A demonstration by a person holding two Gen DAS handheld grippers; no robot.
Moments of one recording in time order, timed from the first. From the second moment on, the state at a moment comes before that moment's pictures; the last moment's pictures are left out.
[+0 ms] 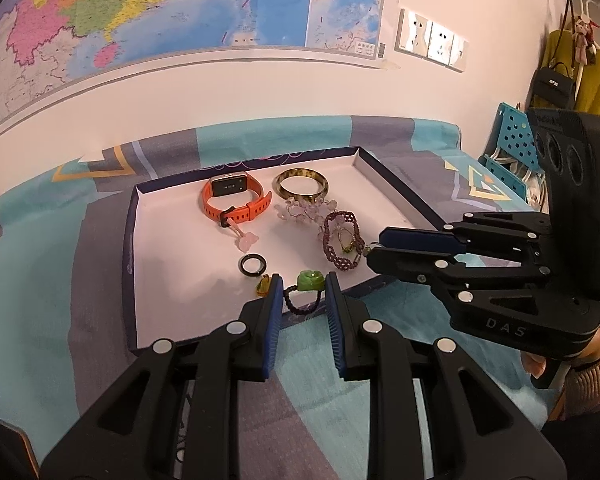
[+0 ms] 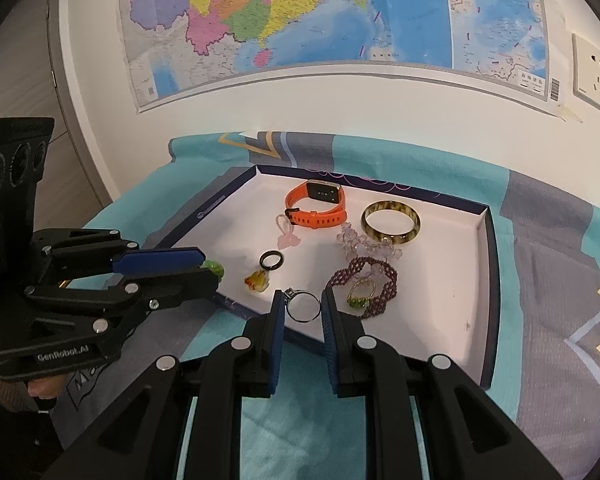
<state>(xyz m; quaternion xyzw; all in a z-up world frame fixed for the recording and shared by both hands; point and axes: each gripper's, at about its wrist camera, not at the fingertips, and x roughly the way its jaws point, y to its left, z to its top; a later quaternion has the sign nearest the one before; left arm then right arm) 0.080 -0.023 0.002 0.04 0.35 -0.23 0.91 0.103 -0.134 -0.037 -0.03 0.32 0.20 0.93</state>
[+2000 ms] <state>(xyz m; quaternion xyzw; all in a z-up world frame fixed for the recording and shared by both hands) 0.121 -0.025 -0.020 0.03 0.38 -0.19 0.91 0.166 -0.126 -0.051 -0.01 0.36 0.17 0.92</state>
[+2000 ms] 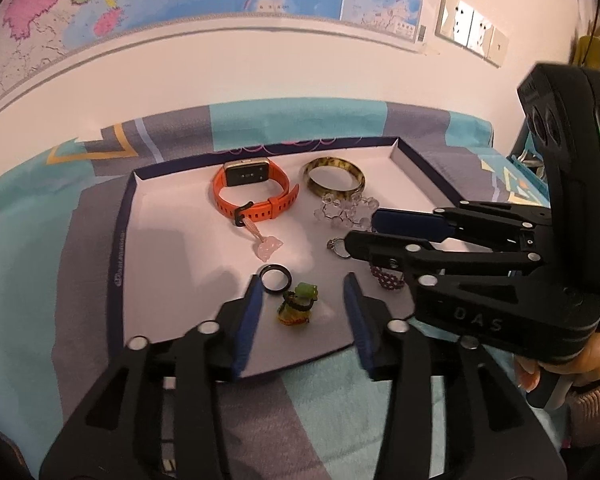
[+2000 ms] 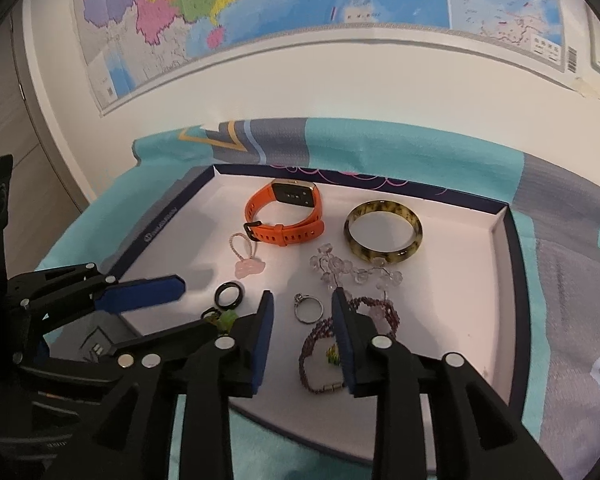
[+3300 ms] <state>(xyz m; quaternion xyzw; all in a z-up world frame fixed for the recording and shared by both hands) 0.017 0.006 -0.006 0.02 0.33 -0.08 0.94 0.035 -0.143 -0.060 -0.01 0.30 0.08 0.95</state>
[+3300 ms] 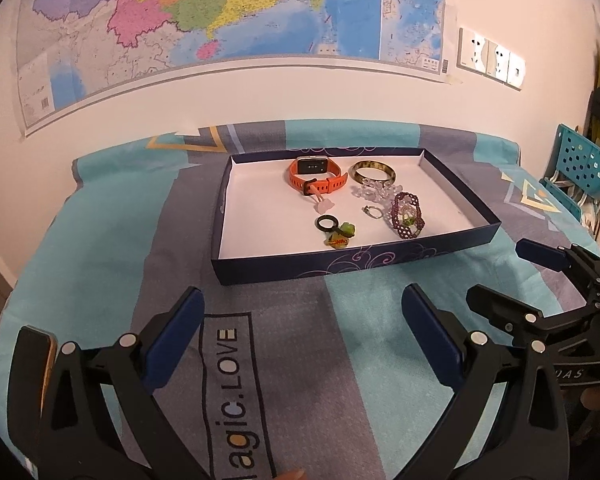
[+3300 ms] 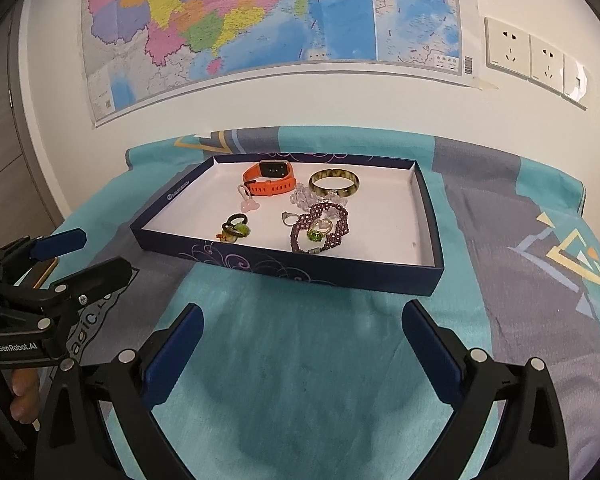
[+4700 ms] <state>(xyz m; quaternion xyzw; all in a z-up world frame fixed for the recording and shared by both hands) 0.014 0.003 -0.012 0.01 0.34 -0.09 0.94 0.029 -0.143 -0.062 0.00 0.30 0.09 0.95</state>
